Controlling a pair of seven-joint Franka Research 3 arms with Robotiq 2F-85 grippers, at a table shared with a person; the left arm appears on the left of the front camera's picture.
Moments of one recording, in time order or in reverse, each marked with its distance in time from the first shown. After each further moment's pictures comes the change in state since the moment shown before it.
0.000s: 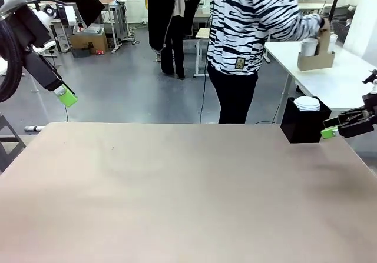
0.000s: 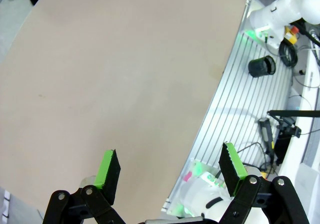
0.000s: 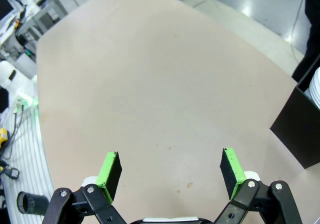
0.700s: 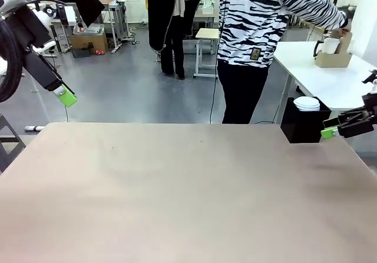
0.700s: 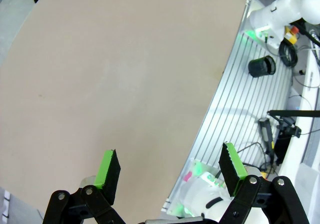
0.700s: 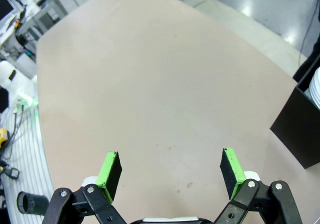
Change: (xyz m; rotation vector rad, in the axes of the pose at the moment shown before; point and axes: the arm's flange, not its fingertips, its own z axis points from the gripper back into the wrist) left arm 0.000 0.000 0.000 0.000 0.000 0.000; right arm 0.000 0.000 0.000 0.000 0.000 0.000
